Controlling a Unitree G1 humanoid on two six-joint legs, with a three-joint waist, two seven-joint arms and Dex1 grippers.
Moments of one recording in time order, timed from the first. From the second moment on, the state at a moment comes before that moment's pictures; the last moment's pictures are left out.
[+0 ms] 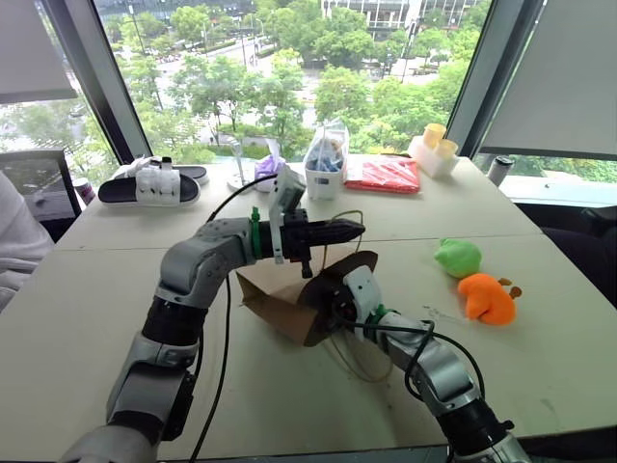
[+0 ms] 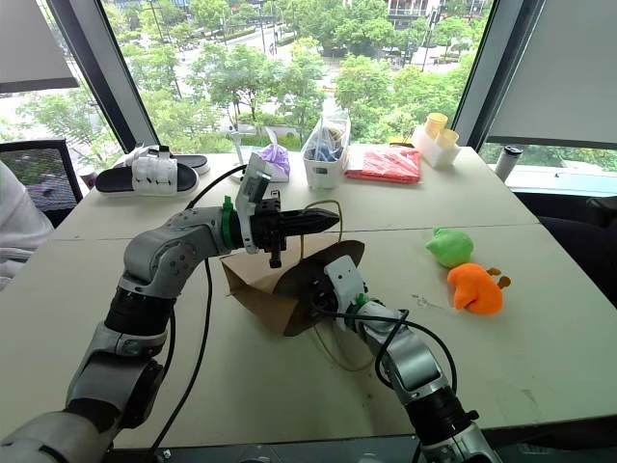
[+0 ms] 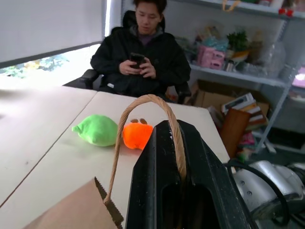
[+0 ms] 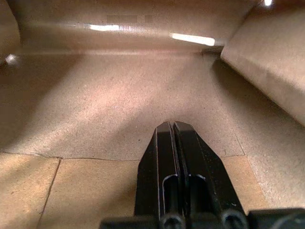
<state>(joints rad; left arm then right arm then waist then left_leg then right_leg) -0.88 0.34 -0.12 0.00 -0.60 0.66 -1.05 -0.37 -0.25 0.27 -0.06 0.14 0.54 0.35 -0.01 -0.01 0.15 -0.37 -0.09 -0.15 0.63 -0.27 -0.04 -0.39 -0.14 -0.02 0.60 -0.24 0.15</state>
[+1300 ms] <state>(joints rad) -0.84 0.33 -0.14 0.00 -0.58 0.56 -1.08 0.04 -0.21 -0.25 -0.73 0.94 0.79 0.27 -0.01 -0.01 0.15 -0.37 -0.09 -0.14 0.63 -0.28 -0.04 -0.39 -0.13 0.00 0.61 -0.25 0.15</state>
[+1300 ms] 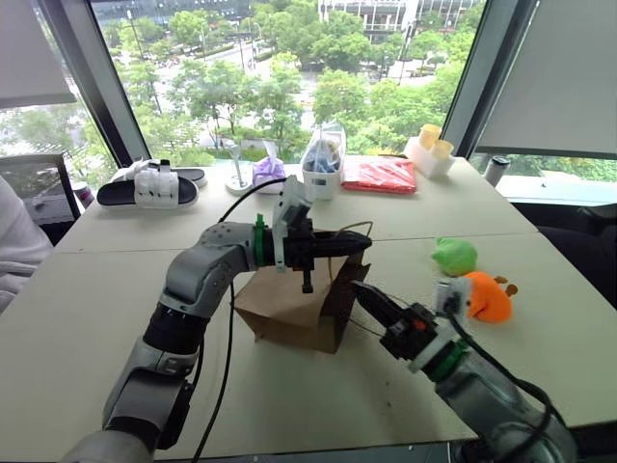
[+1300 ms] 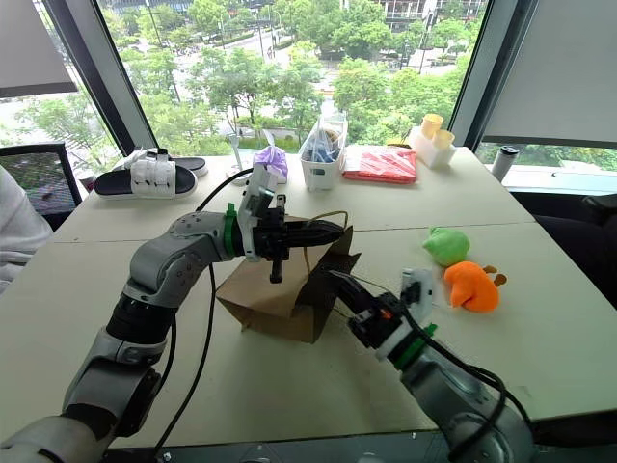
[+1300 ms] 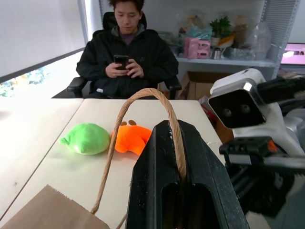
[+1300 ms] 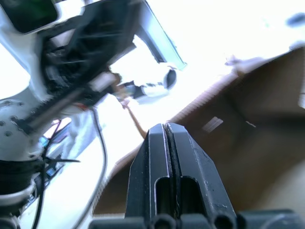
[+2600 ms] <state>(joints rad) -0.83 0.29 -0.11 -0.05 -0.60 0.61 -1.01 -0.27 -0.62 -0.20 -0.02 0.26 0.62 0.24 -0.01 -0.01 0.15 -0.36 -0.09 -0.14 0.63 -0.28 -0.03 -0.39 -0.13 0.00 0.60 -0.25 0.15</state>
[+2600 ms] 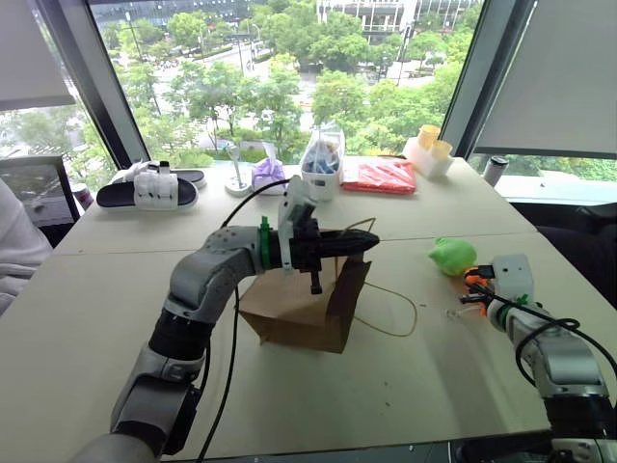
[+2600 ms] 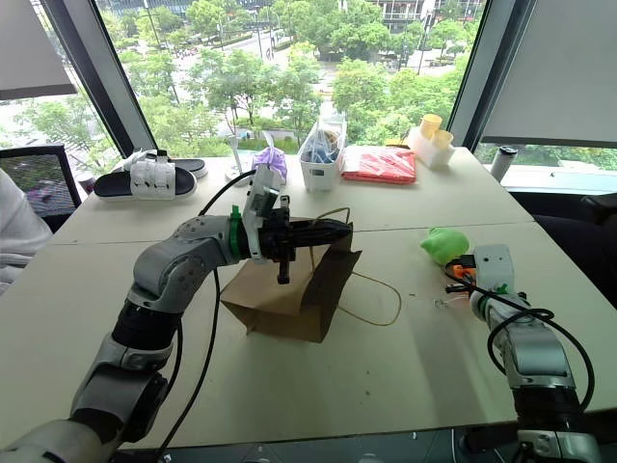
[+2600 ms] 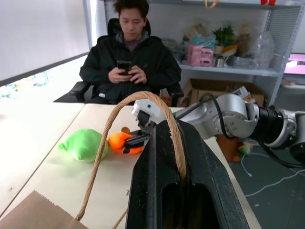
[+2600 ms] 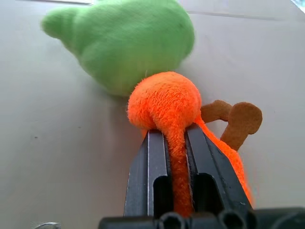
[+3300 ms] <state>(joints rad) -0.92 0.34 -0.08 0.05 -0.66 0.66 -1.12 -0.33 -0.75 -0.23 -0.68 0.77 0.85 0.52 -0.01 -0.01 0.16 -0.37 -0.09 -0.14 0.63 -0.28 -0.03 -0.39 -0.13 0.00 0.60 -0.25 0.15</state>
